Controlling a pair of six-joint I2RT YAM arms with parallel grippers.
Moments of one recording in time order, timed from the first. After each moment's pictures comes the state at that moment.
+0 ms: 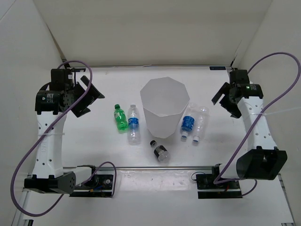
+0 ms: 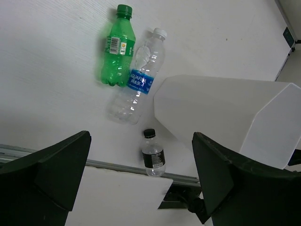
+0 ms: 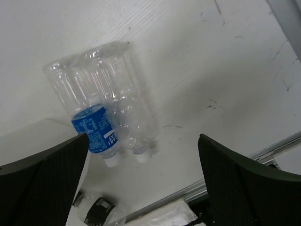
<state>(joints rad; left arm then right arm) -0.03 1.21 1.64 -1.28 0.13 -0.72 0.00 1.35 1.42 -1.15 0.21 0.62</state>
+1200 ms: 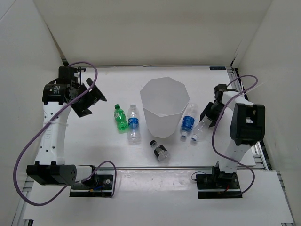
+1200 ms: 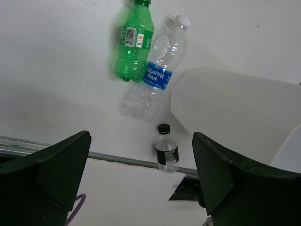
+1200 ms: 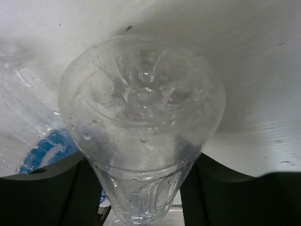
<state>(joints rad) -0.03 1.30 1.62 -1.30 0.14 -0.67 -0.03 1.85 1.21 -0.87 -0.14 0.54</state>
